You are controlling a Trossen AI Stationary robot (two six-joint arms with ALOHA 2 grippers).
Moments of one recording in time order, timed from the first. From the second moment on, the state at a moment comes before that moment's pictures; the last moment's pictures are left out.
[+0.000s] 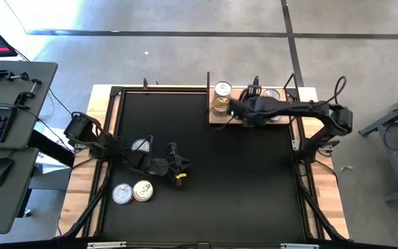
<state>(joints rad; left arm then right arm) -0.33 1.73 0.52 0.68 -0.54 -0.13 -0.26 1.56 1.18 -0.96 0.81 -0.24</state>
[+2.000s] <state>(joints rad) -0.40 1.73 0.52 1.05 -0.46 0.00 -0.57 1.58 1.15 -0.84 0.53 -0.51</state>
